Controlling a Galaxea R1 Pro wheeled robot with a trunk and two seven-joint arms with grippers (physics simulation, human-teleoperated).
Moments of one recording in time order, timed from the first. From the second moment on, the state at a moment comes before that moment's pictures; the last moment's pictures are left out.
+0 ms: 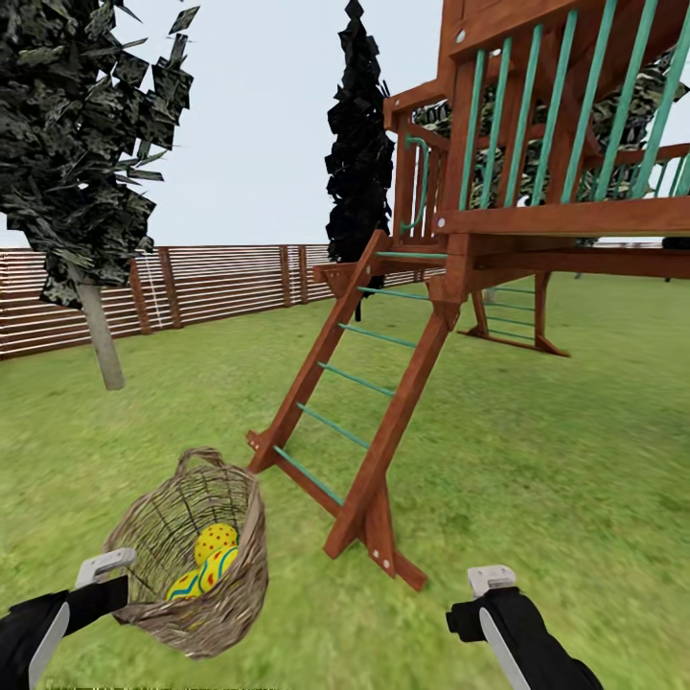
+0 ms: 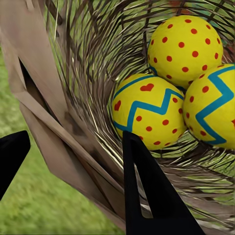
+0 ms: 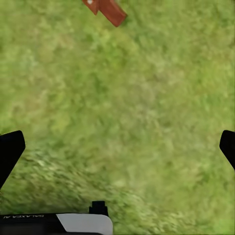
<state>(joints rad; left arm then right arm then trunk) -0.43 0.32 0.33 -0.65 0.06 0.45 -0.26 -0.26 -0.07 0.17 -1.14 -0.16 0.89 -0.19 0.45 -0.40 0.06</state>
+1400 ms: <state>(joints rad) -0.43 0.32 0.34 -0.65 0.06 0.45 -0.26 -0.26 -0.07 0.21 -1.14 -0.16 0.89 -0.20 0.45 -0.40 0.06</state>
